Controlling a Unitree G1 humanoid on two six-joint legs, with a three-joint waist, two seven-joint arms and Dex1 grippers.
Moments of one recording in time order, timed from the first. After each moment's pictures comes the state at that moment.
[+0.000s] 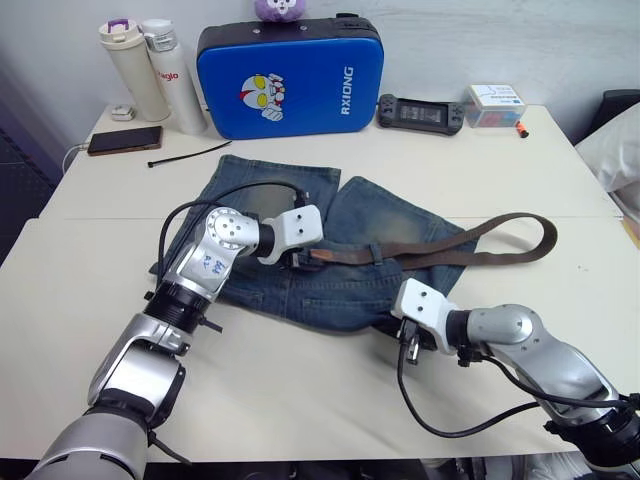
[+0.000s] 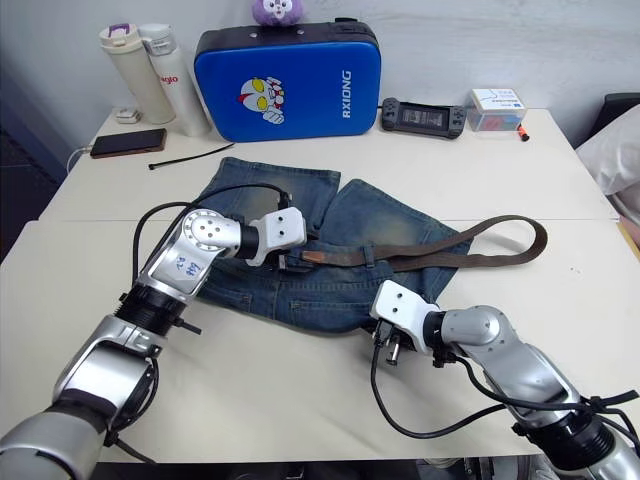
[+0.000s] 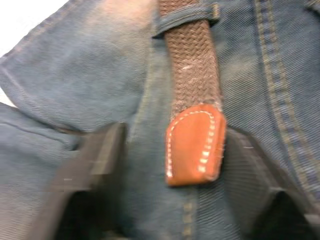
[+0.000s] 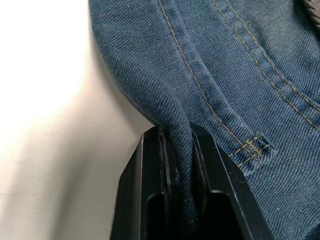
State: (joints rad) left arm -0.89 0.46 -0.36 0.41 0.08 0.12 -0.93; right arm -0.24 -0.80 0.27 -0.47 0.23 0.66 0.77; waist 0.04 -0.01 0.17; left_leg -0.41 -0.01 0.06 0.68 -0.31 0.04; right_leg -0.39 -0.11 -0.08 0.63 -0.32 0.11
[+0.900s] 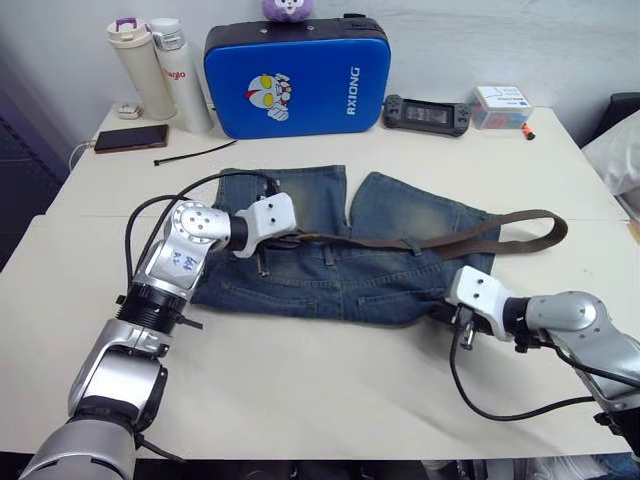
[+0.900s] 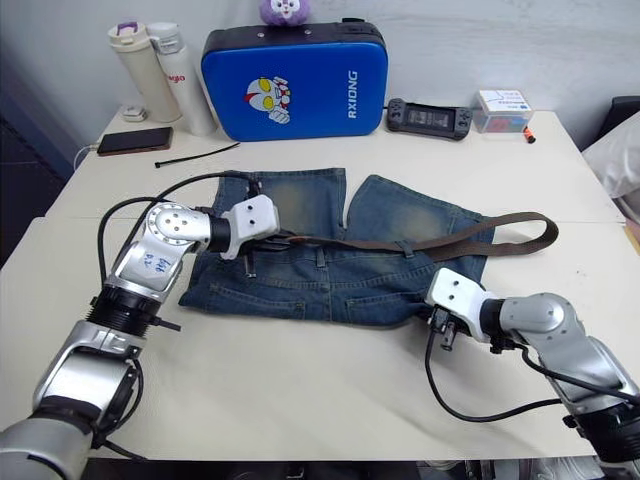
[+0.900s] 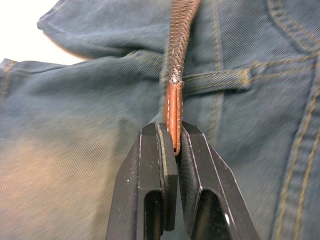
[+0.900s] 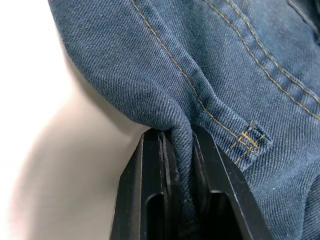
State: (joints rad) left arm -0.82 0.50 -0.25 0.31 0.05 0.18 -0.97; right arm -0.20 -0.94 0.09 -0.20 0.23 0.40 0.94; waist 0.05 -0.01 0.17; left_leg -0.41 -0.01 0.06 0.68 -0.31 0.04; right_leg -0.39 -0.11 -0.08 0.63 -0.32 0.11
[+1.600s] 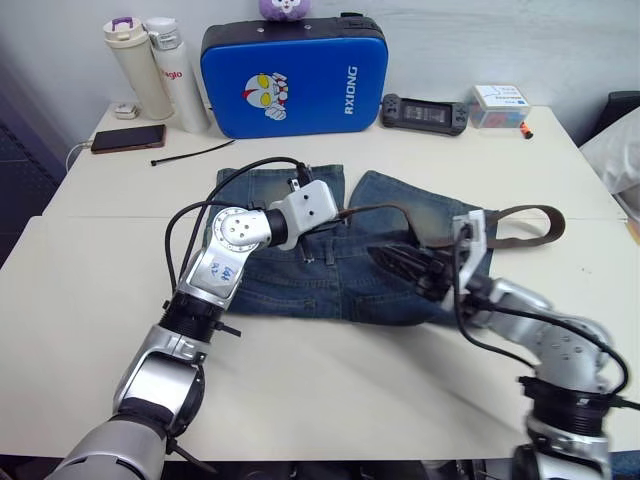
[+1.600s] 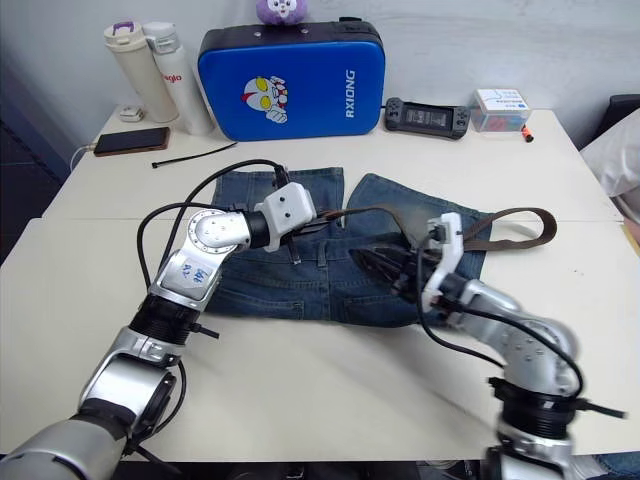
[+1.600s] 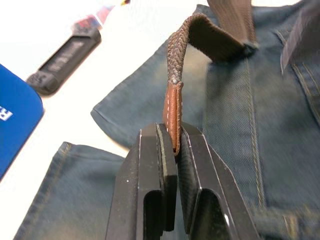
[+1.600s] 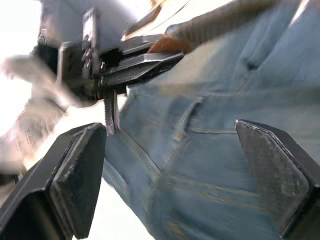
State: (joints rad) left arm -0.81 0.33 -0.24 0.24 0.11 0.09 -0.68; right arm -0.38 -0.23 -0.33 -0.28 1.19 1.13 0.16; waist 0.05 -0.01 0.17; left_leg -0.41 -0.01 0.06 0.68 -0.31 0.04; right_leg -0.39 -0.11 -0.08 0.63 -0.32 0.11
